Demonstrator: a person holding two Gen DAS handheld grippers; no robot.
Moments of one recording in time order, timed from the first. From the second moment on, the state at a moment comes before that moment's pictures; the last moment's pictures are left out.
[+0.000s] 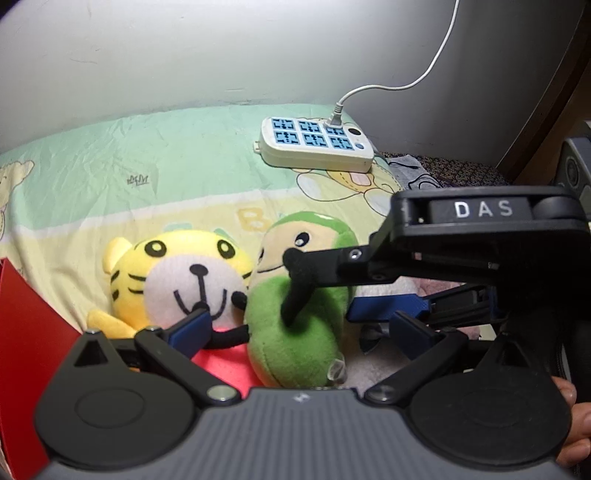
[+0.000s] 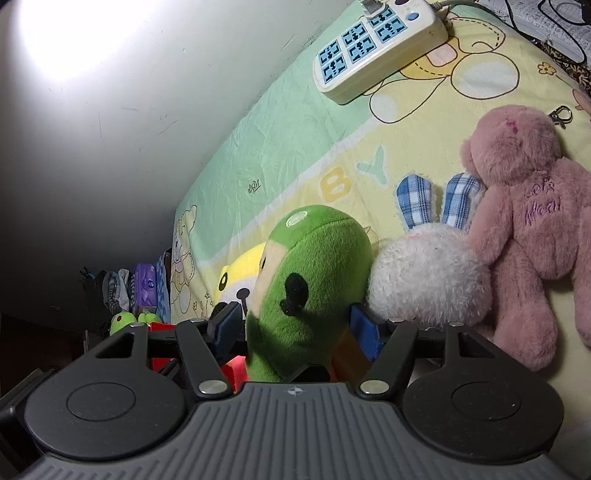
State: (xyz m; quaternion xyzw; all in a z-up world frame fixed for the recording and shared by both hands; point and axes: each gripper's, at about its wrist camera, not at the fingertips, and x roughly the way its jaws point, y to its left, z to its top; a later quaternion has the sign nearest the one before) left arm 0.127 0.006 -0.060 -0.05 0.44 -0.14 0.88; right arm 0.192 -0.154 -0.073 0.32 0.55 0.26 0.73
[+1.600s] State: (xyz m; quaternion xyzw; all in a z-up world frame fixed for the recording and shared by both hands) left arm -0.007 0.033 0.003 -0.13 0.37 -0.17 0.90; right arm 0.062 -0.169 -0.024 0.33 0.48 0.40 0.71
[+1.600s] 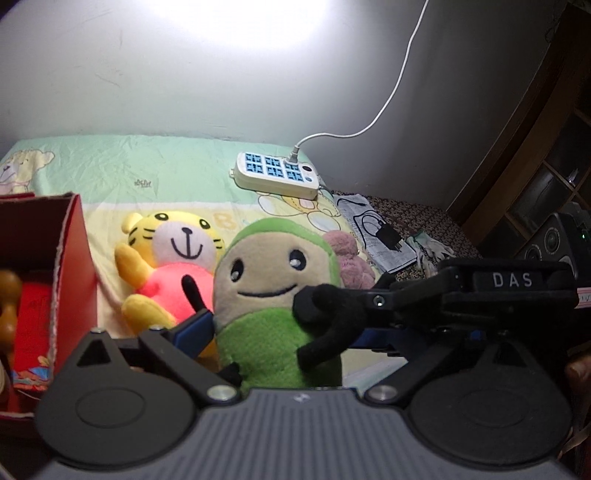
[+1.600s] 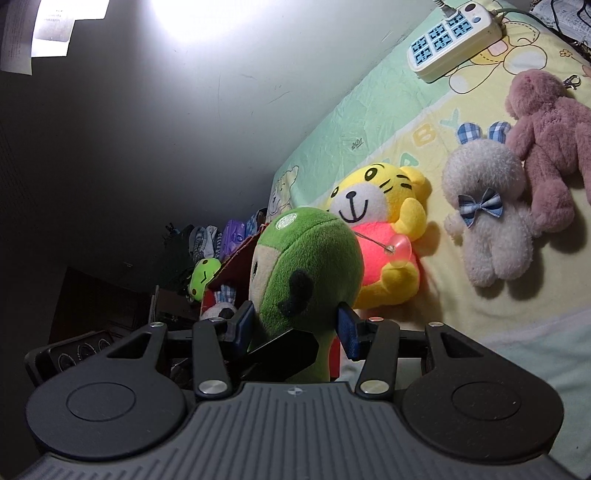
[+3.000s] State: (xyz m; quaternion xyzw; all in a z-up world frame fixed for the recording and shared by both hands) left arm -0.015 0.300 -0.018 -0.13 0.39 -0.10 0.91; right arm 0.044 0.109 -0.033 0.27 0.48 0.44 0.71
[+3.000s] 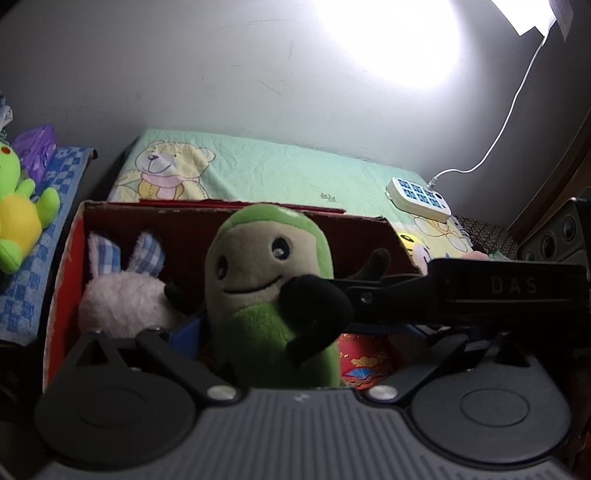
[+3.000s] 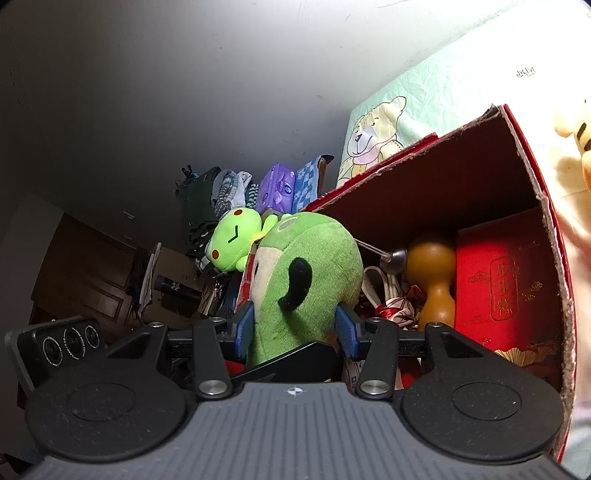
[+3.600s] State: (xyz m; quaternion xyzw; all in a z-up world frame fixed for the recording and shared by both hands) left arm -0.012 0.327 -0.040 -0.12 0.42 -0.09 0.90; right arm 0.048 0.135 -0.058 0.26 0.52 0.42 0.70
